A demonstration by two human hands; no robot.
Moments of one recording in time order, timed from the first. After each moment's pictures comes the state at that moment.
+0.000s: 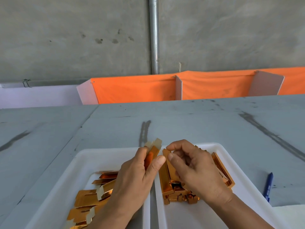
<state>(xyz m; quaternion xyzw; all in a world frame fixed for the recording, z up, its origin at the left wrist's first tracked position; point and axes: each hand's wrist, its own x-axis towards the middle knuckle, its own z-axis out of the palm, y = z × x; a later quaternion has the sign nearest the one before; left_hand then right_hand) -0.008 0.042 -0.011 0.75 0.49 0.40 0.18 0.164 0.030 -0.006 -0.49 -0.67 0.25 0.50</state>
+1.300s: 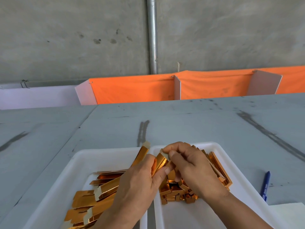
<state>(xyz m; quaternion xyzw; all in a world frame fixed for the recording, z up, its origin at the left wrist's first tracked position) 0.003 0.042 -0.020 0.81 0.51 0.29 0.06 0.164 0.034 -0.003 -0.51 -0.61 0.35 0.49</state>
